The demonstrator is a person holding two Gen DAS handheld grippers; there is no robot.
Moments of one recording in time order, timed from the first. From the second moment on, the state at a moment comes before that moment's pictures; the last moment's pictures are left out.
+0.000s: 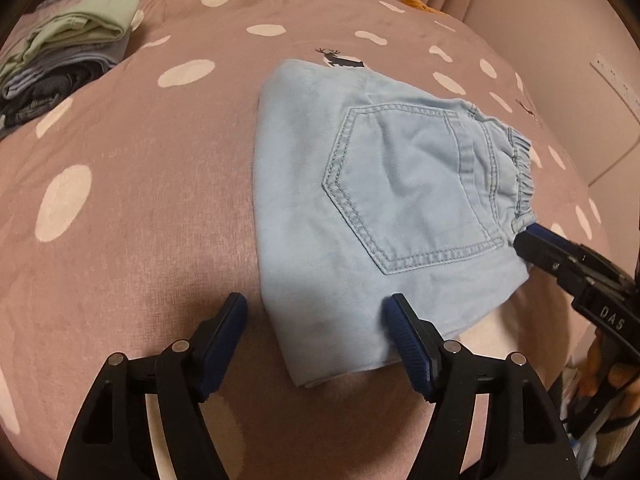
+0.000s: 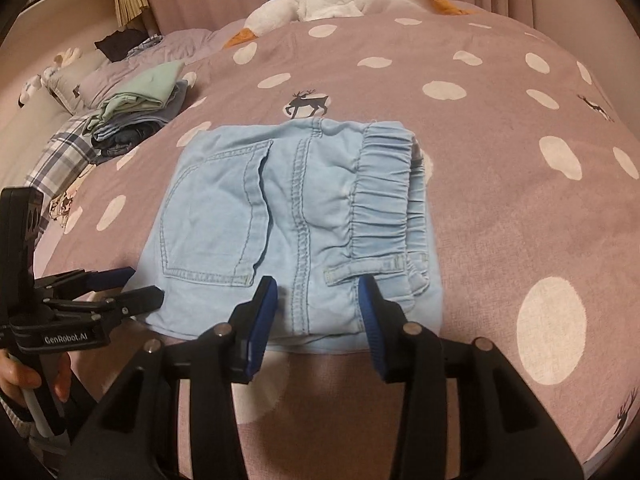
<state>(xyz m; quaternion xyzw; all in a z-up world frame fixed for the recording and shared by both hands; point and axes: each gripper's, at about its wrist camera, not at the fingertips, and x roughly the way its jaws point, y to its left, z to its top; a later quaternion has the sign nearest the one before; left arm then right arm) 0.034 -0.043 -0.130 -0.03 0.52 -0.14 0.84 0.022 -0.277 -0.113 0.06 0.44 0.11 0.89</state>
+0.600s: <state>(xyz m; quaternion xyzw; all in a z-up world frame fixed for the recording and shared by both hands) 0.038 -0.036 -0.126 -0.07 0.53 -0.14 0.83 0.017 -0.306 -0.092 0.16 0.42 0.13 0.88</state>
